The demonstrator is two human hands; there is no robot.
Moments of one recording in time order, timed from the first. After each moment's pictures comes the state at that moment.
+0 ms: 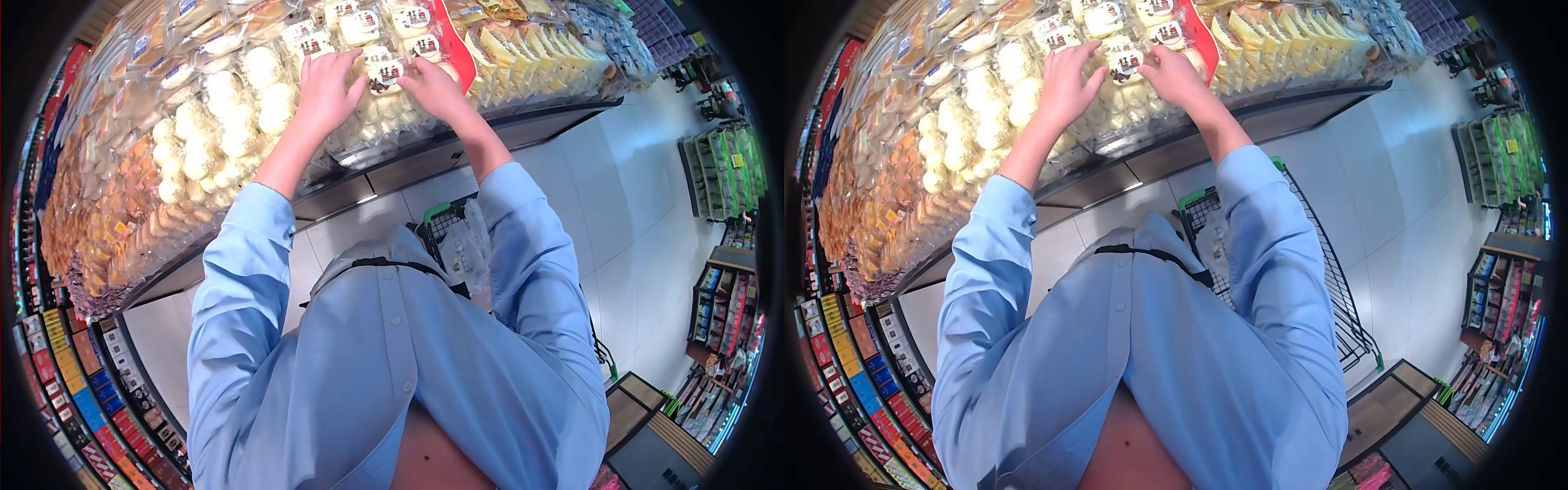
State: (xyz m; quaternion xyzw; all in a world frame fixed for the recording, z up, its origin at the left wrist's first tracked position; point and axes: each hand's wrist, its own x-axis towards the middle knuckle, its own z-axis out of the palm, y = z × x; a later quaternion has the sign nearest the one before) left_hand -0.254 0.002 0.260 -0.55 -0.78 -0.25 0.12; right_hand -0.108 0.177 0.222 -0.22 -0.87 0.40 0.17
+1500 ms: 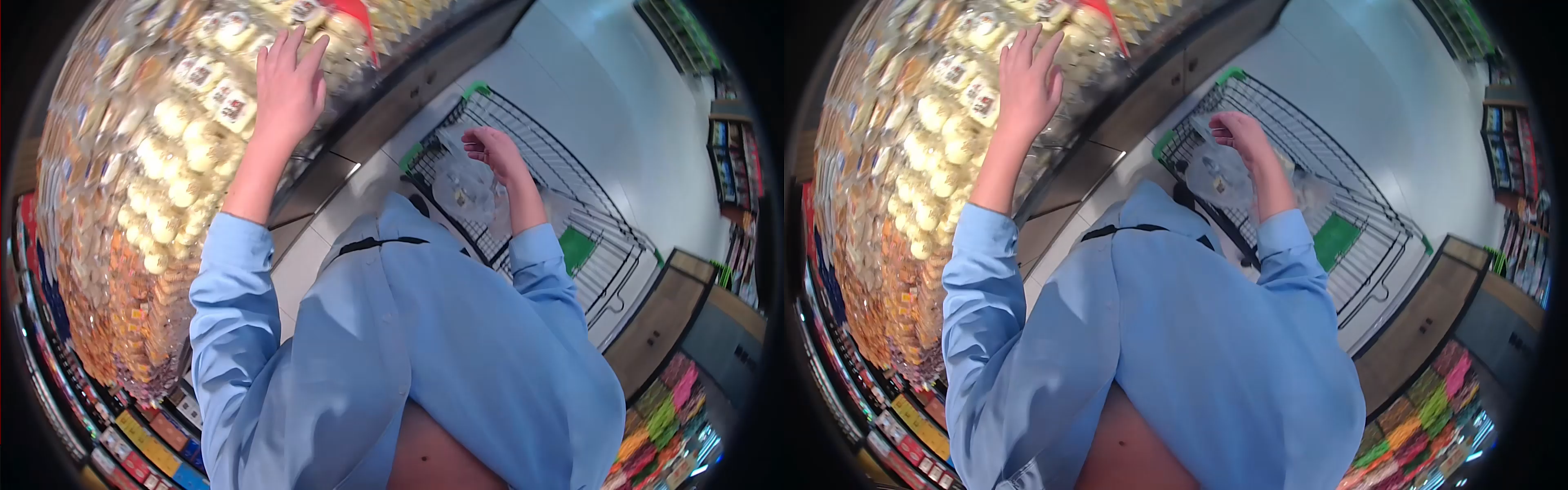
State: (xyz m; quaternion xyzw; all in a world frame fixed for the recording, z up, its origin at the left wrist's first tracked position) left_hand -0.174 0.027 0.252 -0.71 -0.66 -0.18 0.17; right_hand 0.191 0.103 0.085 -0.50 -0.40 0.74 0.20
